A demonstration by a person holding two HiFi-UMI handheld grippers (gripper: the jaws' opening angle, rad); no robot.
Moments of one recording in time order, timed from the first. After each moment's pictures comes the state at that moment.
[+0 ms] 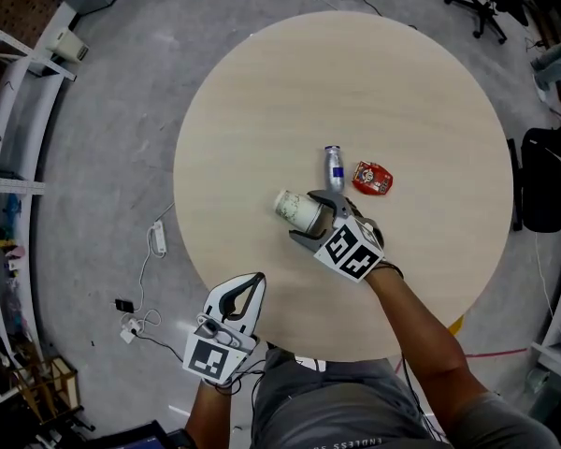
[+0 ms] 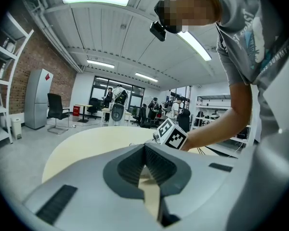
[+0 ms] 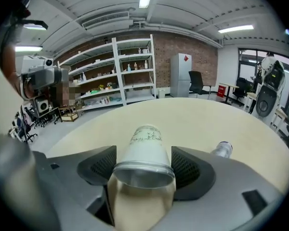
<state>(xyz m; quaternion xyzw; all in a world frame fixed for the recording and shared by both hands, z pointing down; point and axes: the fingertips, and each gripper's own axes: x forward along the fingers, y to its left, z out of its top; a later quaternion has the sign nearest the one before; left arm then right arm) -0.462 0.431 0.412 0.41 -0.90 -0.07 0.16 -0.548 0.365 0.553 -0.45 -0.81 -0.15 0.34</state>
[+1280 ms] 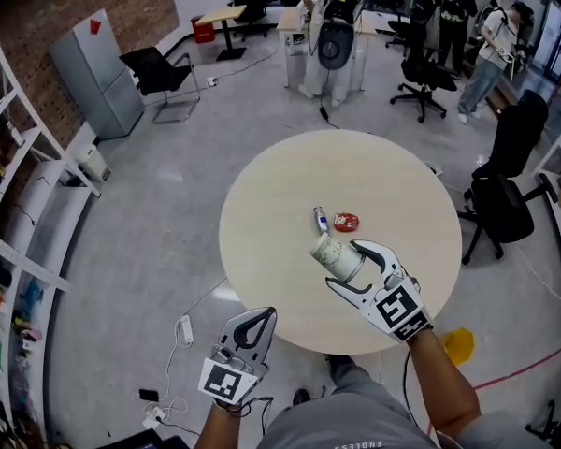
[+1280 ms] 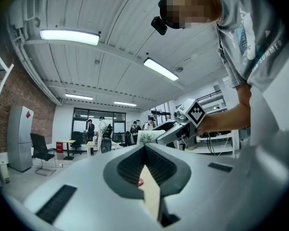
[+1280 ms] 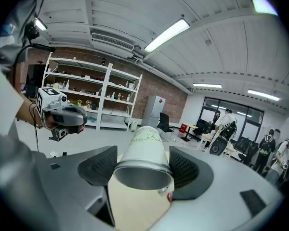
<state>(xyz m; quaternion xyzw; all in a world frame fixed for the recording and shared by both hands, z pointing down) -0.281 0.499 0.201 0.50 -0.87 -0.01 -0.03 -0.334 0.366 0.210 -0.28 -0.93 -0.19 0.16</state>
